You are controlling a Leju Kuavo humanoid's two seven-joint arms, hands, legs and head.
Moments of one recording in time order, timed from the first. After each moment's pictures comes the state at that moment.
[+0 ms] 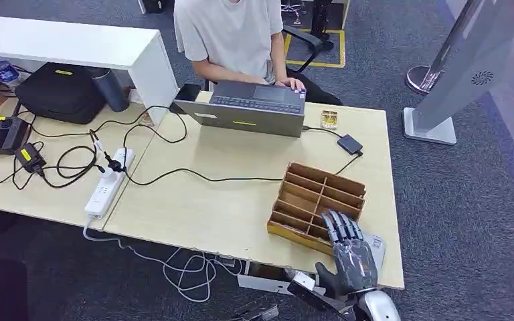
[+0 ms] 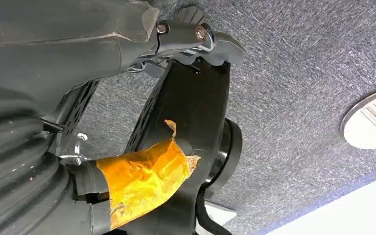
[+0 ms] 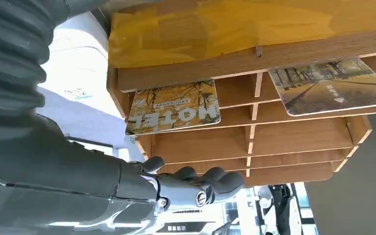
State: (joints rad) left arm -0.23 -0.24 -0.45 -0.25 -0.08 -0.55 -0.04; right arm -0.12 -0.09 0.50 -1.13 1.13 -0.51 -0.10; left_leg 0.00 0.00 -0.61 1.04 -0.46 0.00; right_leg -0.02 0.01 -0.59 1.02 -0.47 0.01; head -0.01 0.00
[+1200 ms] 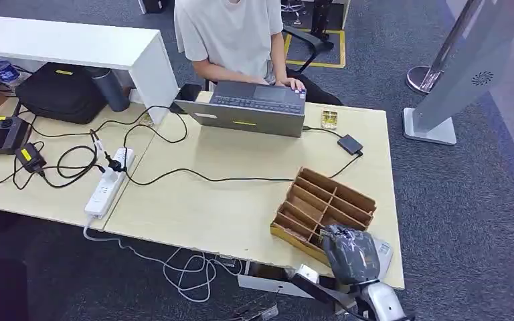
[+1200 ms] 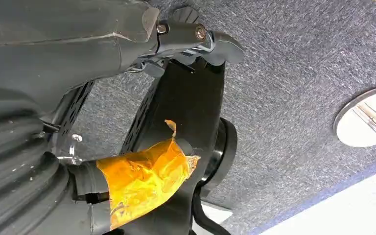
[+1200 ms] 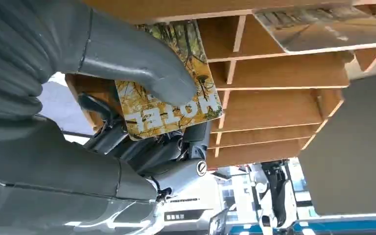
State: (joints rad) left arm -0.23 -0.24 -0.45 -0.25 -0.08 -0.56 -0.06; right arm -0.16 -0.08 0.47 -1.09 1.10 -0.54 -0.14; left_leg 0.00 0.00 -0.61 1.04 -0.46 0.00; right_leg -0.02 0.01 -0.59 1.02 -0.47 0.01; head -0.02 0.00
